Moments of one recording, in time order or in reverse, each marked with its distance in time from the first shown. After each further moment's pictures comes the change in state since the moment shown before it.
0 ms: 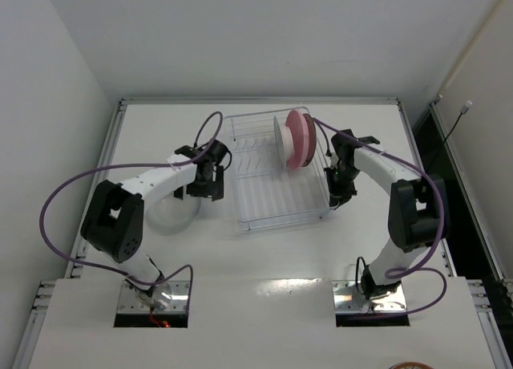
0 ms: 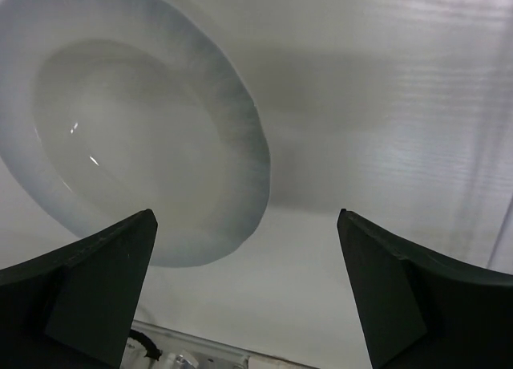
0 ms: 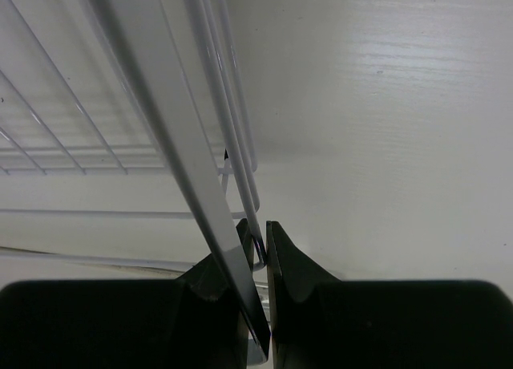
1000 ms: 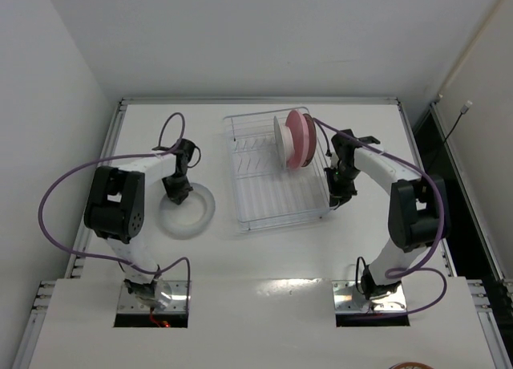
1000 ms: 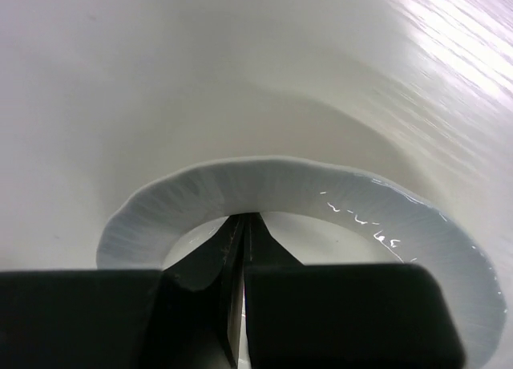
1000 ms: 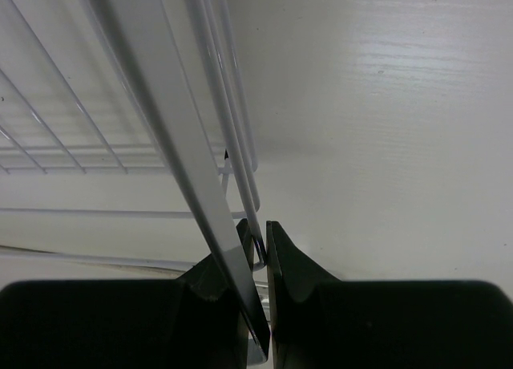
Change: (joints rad) left arm 0.276 0.133 -0.089 0.131 0.070 -0.137; right arm -0.001 -0.002 -0.002 0.002 -0.004 -0.002
